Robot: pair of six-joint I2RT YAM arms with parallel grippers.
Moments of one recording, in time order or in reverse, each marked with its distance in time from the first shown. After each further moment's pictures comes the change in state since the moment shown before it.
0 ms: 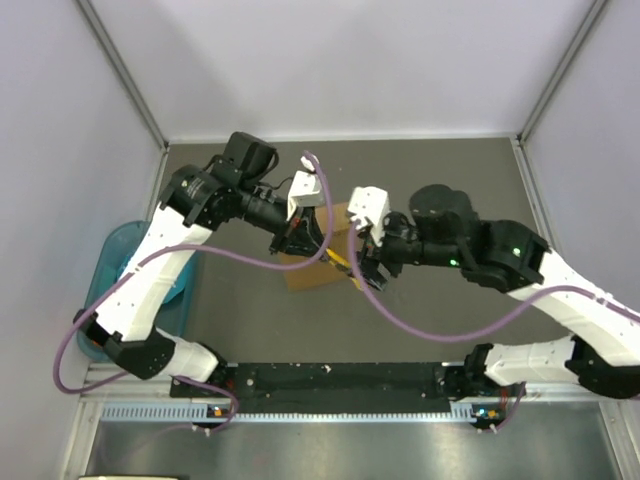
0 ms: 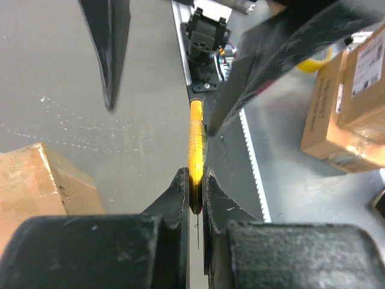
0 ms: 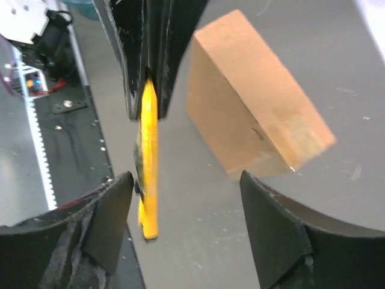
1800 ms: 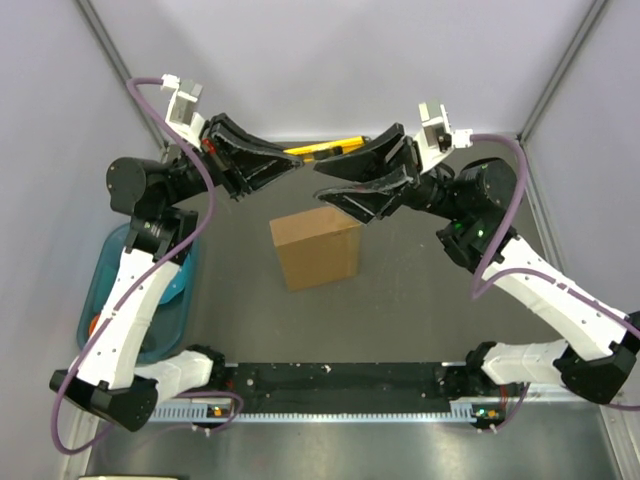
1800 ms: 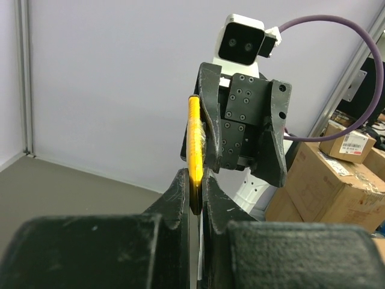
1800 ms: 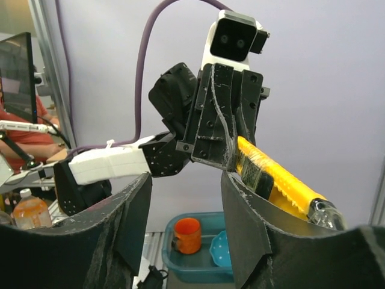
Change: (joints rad) left arm 0.284 -0.318 -0.487 1.747 -0.058 -1.545; right arm -0.245 0.014 -0.199 1.371 -0.526 0.636
